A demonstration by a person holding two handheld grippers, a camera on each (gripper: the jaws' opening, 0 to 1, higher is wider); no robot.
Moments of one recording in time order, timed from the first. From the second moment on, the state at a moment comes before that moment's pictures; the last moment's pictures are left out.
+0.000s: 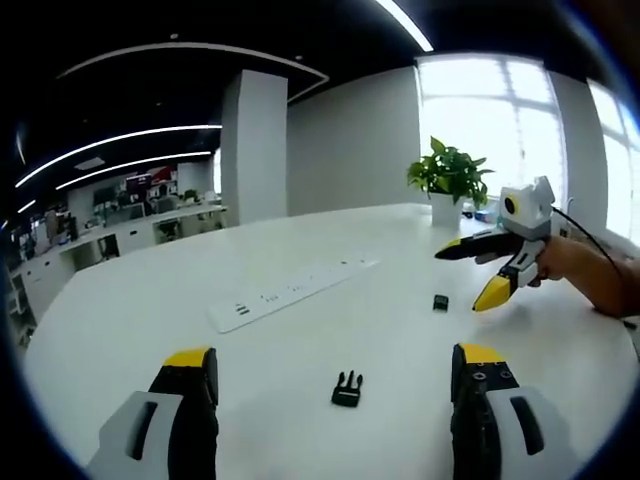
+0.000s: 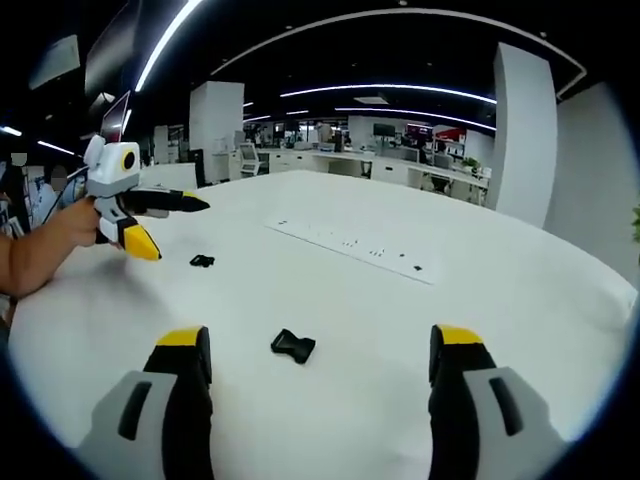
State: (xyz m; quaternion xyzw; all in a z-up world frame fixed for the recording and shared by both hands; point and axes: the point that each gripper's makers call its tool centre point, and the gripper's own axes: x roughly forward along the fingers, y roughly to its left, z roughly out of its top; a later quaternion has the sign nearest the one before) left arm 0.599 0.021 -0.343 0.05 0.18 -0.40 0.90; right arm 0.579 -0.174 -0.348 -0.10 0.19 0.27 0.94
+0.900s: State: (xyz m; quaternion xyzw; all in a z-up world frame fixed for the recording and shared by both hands) left arm 0.619 0.016 -0.358 0.05 0.20 -0.42 0.89; right arm 0.604 -0.160 -0.350 -0.11 0.21 0.26 0.93
